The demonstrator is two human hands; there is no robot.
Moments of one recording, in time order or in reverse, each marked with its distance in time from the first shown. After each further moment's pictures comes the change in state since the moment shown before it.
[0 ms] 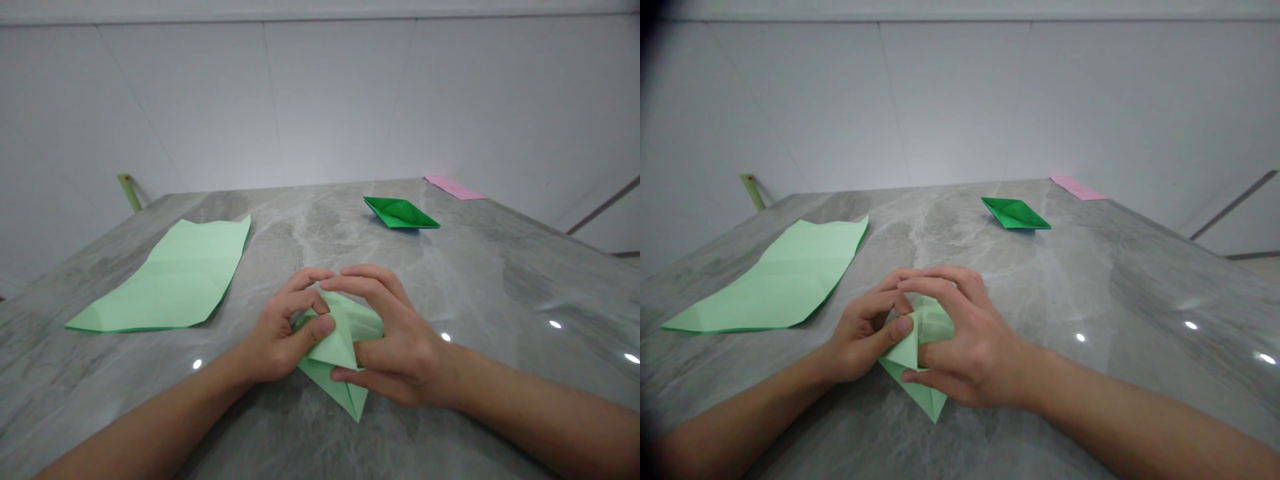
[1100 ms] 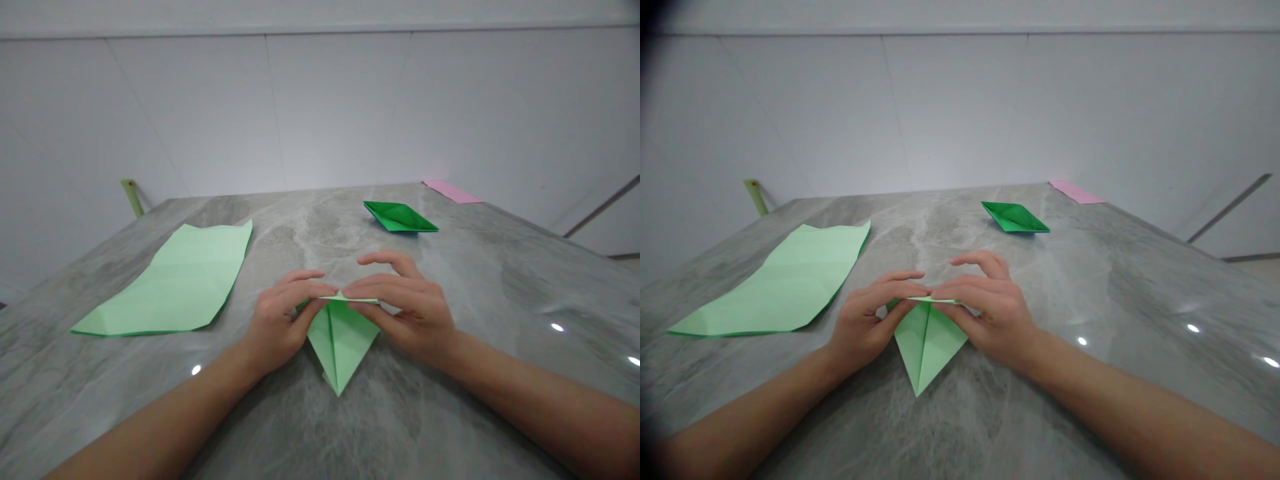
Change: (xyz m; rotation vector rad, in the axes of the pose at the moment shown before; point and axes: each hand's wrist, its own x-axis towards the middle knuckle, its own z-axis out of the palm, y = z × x) left_hand 0.004 -0.013 -0.004 0.409 0.174 0.189; right_hand -0.005 0.023 0.001 -0.035 0.234 0.211
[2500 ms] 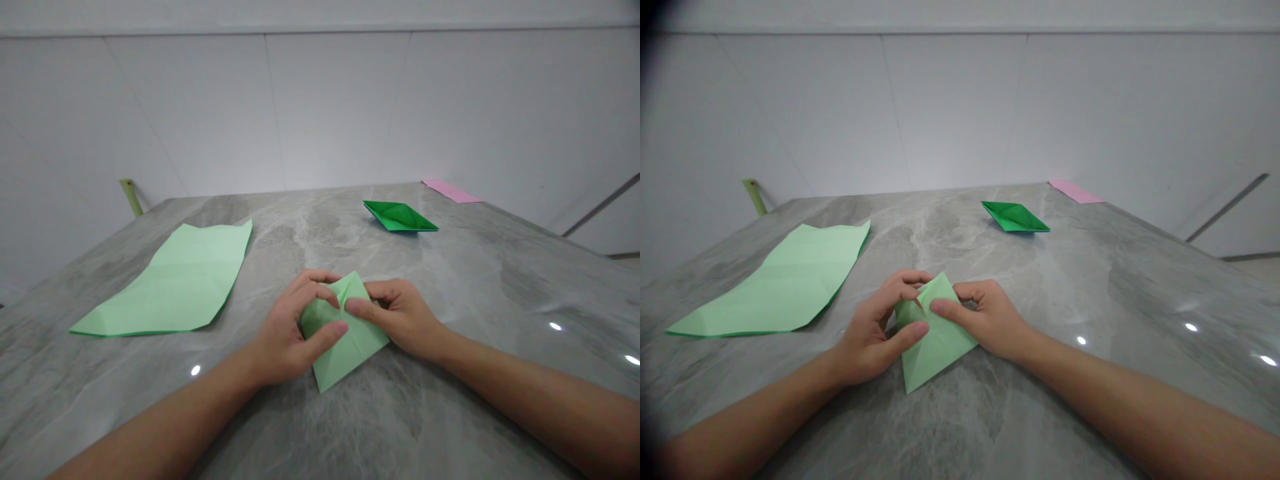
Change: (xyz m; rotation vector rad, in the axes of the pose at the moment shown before) left_hand -0.002 0.009 0.004 -0.188 -0.126 -0.130; right_hand -0.007 -0.003 0.012 0.730 -0.317 0.877
